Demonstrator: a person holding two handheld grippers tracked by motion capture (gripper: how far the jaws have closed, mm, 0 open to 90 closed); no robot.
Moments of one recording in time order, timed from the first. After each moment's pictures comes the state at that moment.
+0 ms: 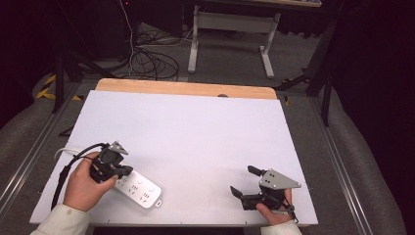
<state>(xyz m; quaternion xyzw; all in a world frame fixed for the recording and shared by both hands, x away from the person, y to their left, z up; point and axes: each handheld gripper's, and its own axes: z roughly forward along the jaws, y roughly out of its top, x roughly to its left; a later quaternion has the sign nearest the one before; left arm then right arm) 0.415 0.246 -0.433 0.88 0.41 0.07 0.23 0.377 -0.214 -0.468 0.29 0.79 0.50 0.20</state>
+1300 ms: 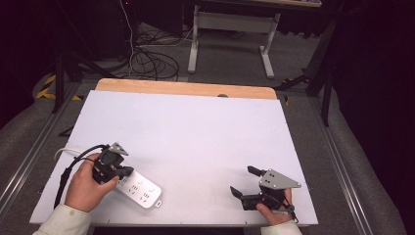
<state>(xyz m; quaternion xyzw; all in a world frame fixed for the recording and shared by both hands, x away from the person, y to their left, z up) 0.414 0.246 -0.439 0.87 0.42 0.07 0.23 0.377 -0.214 -0.468 0.29 0.79 0.50 0.19</state>
